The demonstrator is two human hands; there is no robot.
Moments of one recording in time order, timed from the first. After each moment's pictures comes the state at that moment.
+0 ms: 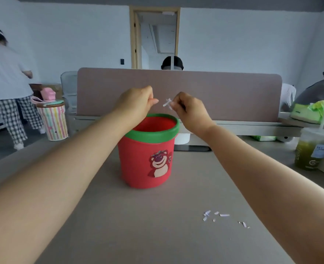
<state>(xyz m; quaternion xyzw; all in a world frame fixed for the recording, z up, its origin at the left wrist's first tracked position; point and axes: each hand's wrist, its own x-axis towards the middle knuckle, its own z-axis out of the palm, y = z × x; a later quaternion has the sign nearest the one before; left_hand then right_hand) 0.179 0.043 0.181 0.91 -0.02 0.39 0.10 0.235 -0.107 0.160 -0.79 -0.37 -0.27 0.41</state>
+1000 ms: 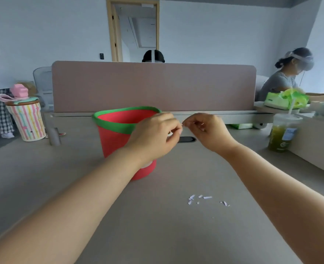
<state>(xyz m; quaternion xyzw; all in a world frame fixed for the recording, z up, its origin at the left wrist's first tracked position) 0.145 -0.025 0.117 0.88 -0.25 0.39 0.13 0.212 -0.189 0.108 -0.83 -0.32 -0.27 0.38</state>
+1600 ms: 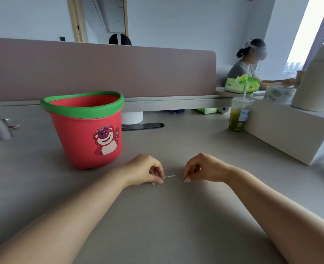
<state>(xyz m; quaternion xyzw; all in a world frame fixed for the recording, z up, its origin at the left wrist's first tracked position) 0.168 -0.070 0.011 0.94 -0.23 -0.06 0.25 0.172 -0.293 0.021 -0.92 -0.26 0.09 0.28</state>
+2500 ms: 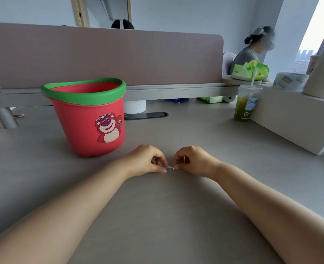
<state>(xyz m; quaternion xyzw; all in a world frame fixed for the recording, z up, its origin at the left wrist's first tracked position) 0.161 -0.070 0.007 0.94 -0.23 -0.02 0.25 0.170 -0.257 0.002 -0.93 -0.26 -0.01 0.24</state>
